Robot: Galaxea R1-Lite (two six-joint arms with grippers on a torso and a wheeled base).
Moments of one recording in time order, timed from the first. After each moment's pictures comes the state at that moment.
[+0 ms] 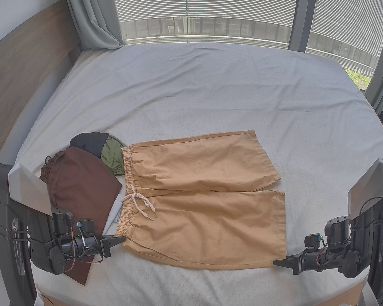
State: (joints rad) left arm 0.00 2.45 -0.27 -1.55 -0.72 -0.08; right arm 0.17 2.39 -0.02 -1.54 0.55 0.14
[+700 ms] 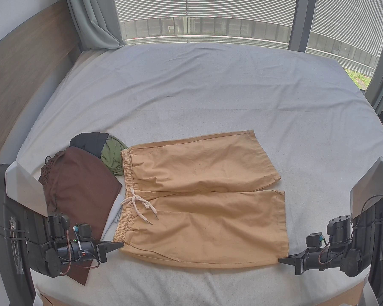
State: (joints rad) left arm 0.03 2.43 -0.20 -1.55 -0.77 -0.05; right arm 0.14 2.39 -0.02 -1.53 0.55 0.01
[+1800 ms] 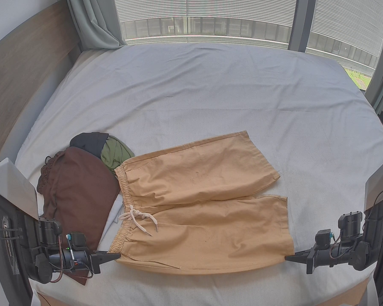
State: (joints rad) left arm 0.06 2.36 -0.04 -1.55 -0.84 0.02; right arm 0.01 2.30 -0.02 -1.41 0.75 -0.24
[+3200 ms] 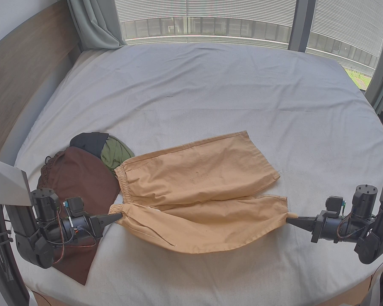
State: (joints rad) left arm -0.01 2.19 -0.25 -1.55 -0.77 -0.30; right arm 0.09 2.04 -0.10 -1.54 0.76 0.24
